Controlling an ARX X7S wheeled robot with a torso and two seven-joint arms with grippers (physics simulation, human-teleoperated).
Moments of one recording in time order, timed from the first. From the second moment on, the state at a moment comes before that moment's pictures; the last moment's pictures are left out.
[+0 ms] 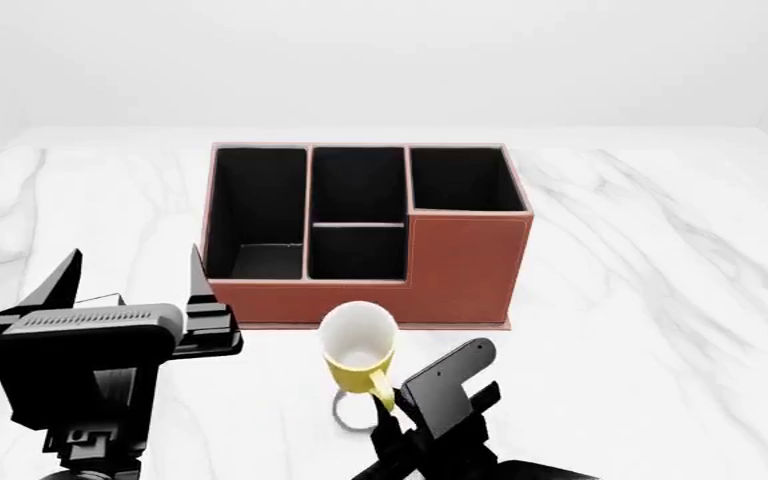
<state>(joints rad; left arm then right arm) -0.10 -0.30 0.04 0.73 -0.22 -0.54 -0.33 0.63 0.55 -1.15 -0.19 0.92 0.35 0.49</state>
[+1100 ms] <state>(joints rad) -0.11 -0.32 0.05 0.71 -0.24 -0.54 -0.35 0.45 0.95 -0.91 -0.29 1.04 0.15 0.75</state>
